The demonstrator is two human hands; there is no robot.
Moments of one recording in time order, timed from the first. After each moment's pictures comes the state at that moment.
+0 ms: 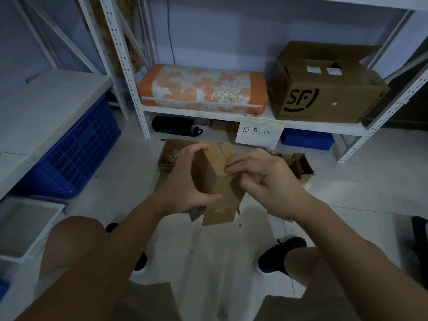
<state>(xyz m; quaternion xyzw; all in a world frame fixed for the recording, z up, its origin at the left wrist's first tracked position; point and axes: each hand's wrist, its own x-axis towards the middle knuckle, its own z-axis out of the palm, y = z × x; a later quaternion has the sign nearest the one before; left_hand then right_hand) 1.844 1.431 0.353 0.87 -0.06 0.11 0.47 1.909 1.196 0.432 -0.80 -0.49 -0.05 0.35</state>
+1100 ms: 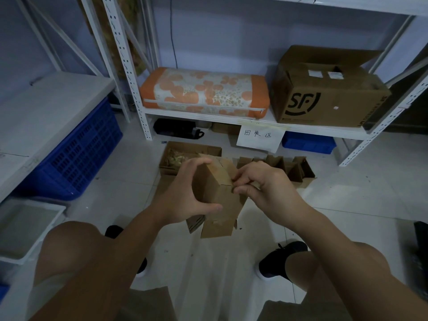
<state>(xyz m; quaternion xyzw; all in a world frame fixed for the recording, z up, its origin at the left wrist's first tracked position) 1.831 1.426 0.351 0.87 -0.04 0.08 0.48 1.909 1.194 0.415 -0.81 -0.47 -0.02 0.36</state>
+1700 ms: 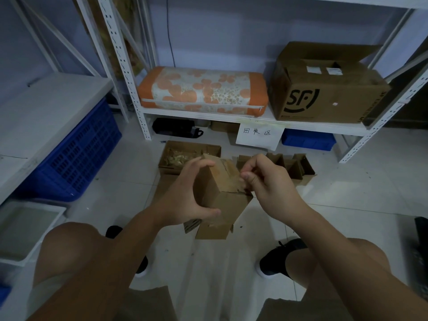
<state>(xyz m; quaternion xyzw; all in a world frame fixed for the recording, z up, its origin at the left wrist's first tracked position) 1.831 1.424 0.349 0.88 -0.07 0.05 0.47 1.909 1.191 0.408 -0.83 -0.34 0.03 0.43</state>
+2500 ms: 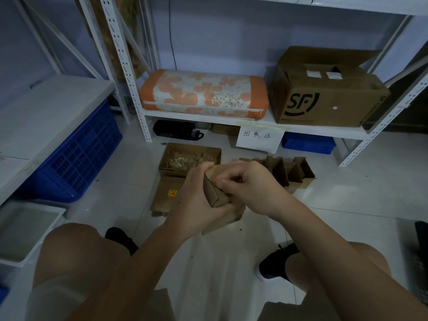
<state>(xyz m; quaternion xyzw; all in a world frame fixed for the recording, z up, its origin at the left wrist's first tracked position) 1.822 1.377 0.353 0.88 0.08 0.15 0.45 1.902 1.226 0.433 -0.83 -0.34 0.15 0.41</state>
